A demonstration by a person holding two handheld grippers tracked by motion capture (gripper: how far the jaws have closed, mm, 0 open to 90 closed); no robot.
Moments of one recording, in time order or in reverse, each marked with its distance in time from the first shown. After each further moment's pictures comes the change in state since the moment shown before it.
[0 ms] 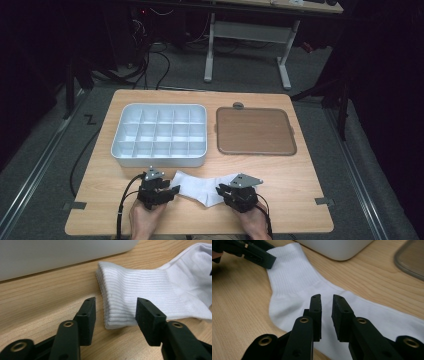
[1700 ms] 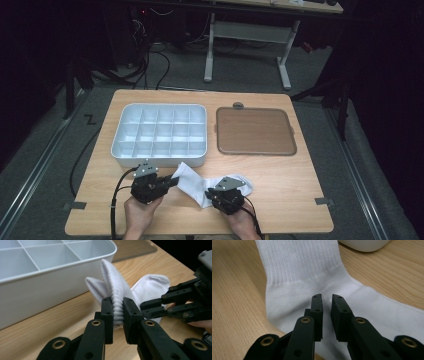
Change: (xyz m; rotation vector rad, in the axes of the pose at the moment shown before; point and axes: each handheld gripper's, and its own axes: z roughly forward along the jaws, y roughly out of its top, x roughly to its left) left arm -0.028 0.036 -0.034 -0.047 -0.233 0.014; right arm 0.020 -0.001 0.032 0.056 0.011 -0.036
